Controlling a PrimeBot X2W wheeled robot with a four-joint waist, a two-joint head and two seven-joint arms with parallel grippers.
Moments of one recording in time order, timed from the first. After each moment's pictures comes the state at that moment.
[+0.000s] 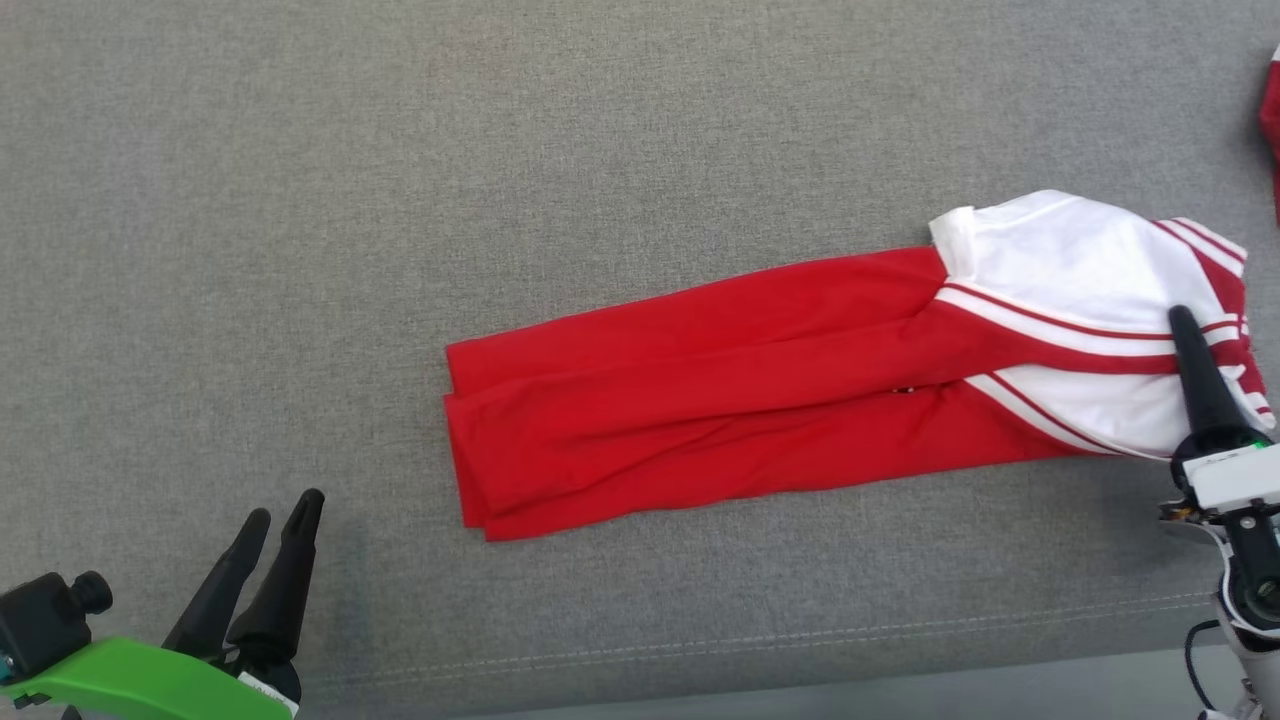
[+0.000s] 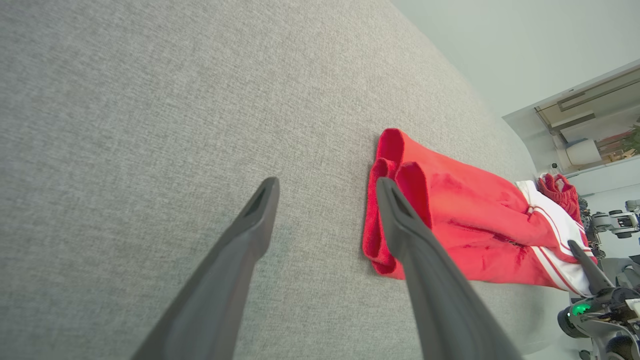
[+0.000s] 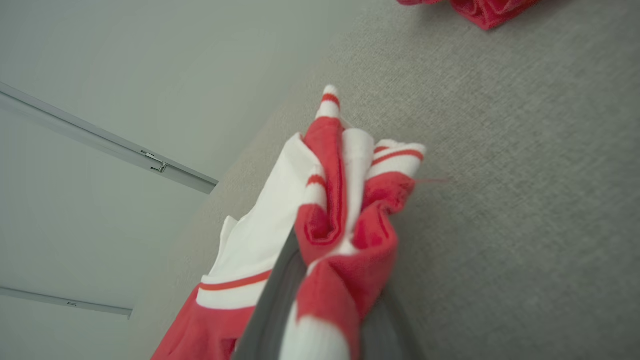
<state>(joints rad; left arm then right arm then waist) 0.16 0.51 -0.31 -0.33 -1.22 0.12 -0.10 -0.10 -0.36 0.14 0.21 1.21 0.13 -0.16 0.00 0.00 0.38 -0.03</state>
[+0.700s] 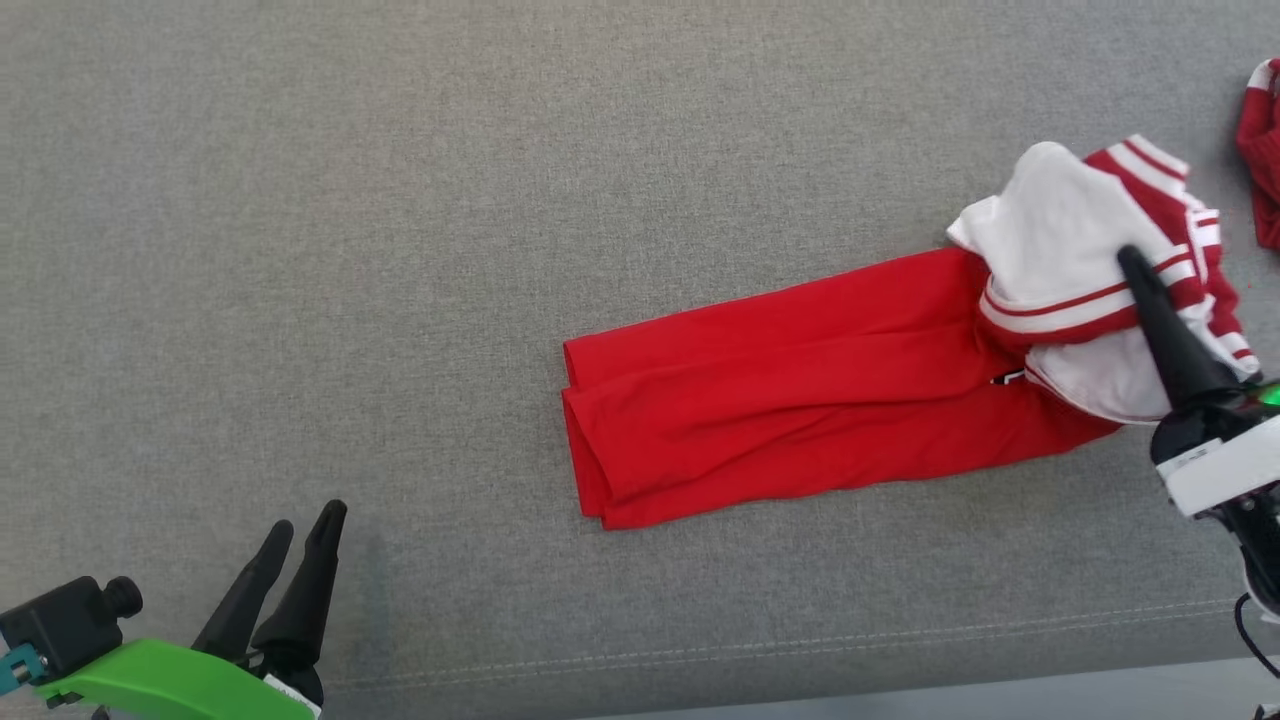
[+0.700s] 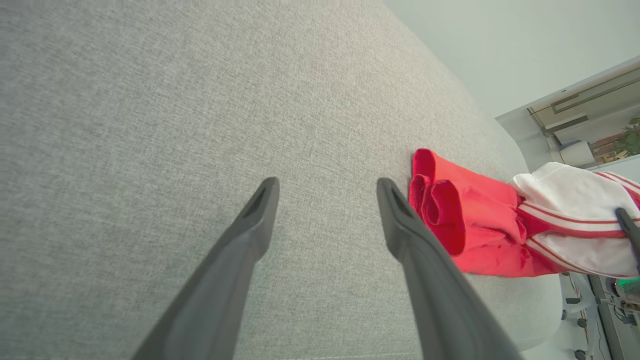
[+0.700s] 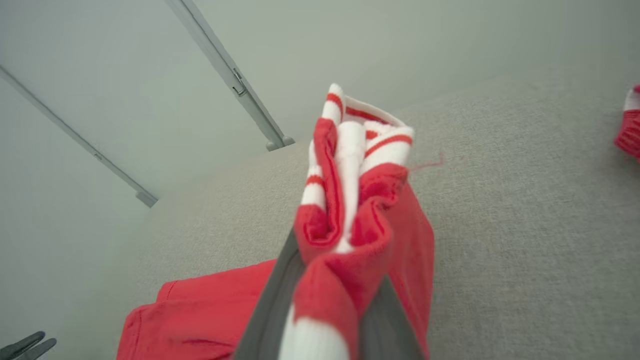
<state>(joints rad) 0.15 0.48 -0.34 -0.30 -1.22 0.12 -0.09 -0.12 -0.58 0.27 -0.03 1.00 0.13 -0.15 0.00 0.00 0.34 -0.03</state>
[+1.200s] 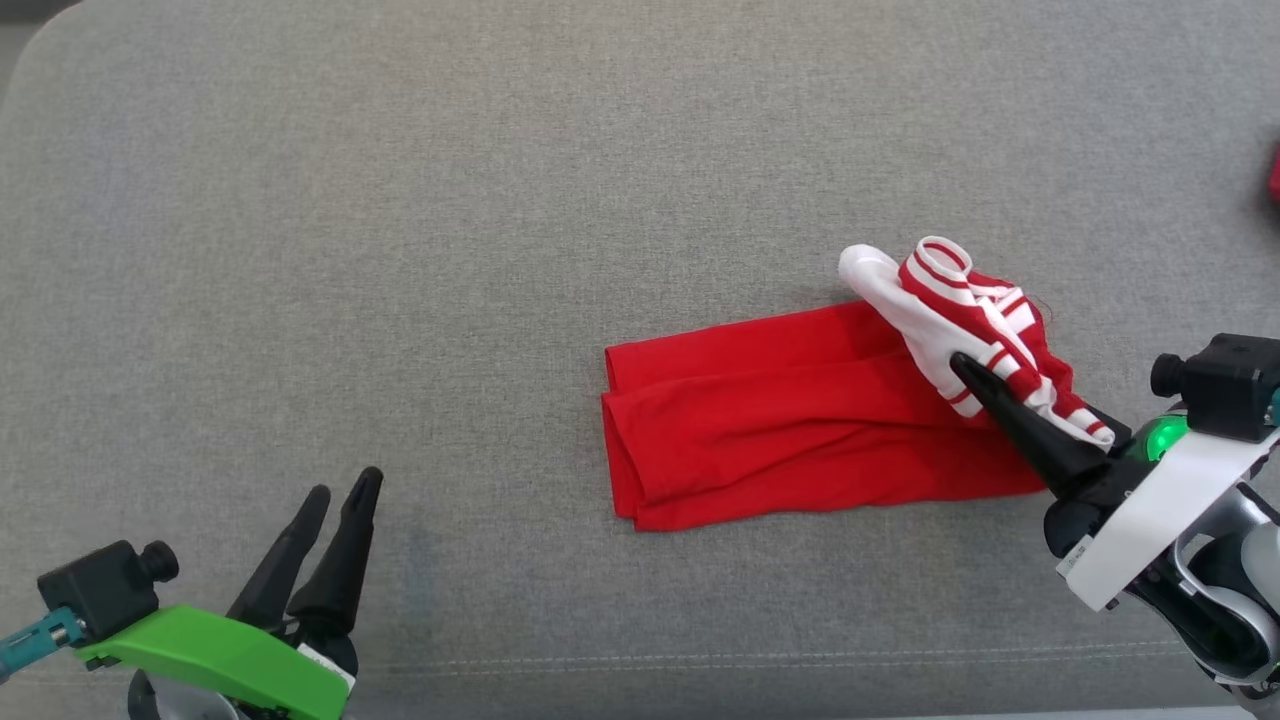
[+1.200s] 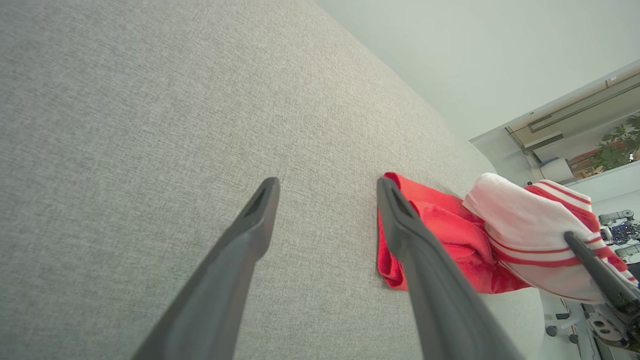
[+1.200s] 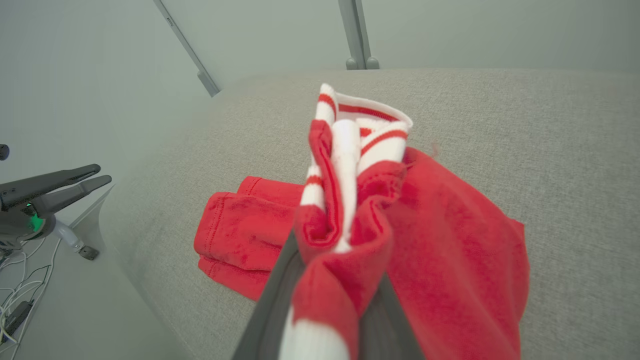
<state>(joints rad) 0.08 0.45 -0.38 -0.28 -1.21 0.11 -0.09 -0.11 -0.64 0.48 -0.20 0.82 0.13 0.02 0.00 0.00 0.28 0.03</state>
